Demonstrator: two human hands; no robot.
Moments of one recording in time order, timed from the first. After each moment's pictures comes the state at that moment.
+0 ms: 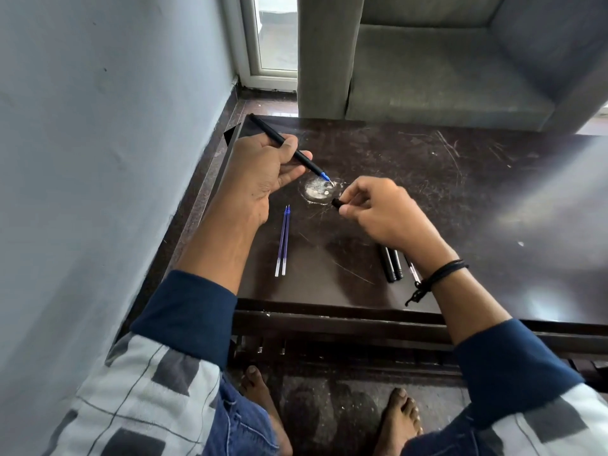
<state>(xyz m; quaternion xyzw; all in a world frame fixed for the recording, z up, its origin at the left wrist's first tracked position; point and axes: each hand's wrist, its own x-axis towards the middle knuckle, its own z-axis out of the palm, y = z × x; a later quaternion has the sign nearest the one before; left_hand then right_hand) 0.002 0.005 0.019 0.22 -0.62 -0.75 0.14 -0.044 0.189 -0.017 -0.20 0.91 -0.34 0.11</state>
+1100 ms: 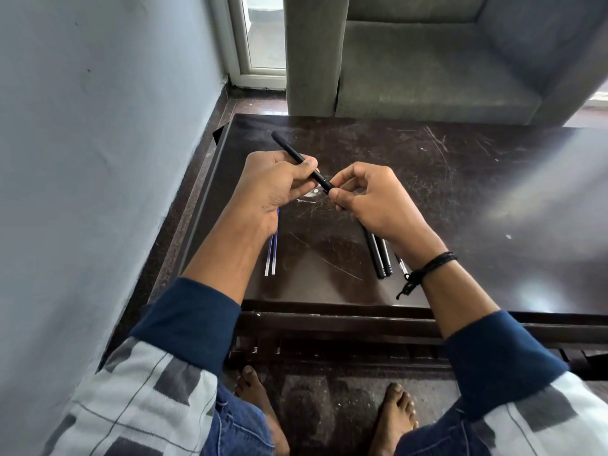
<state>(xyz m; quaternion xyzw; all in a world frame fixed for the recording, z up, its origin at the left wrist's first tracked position) 0.001 0.033 0.009 0.22 -0.64 -0.73 0.09 -0.052 0.188 -0.023 -0.19 0.85 -0.49 0.08</state>
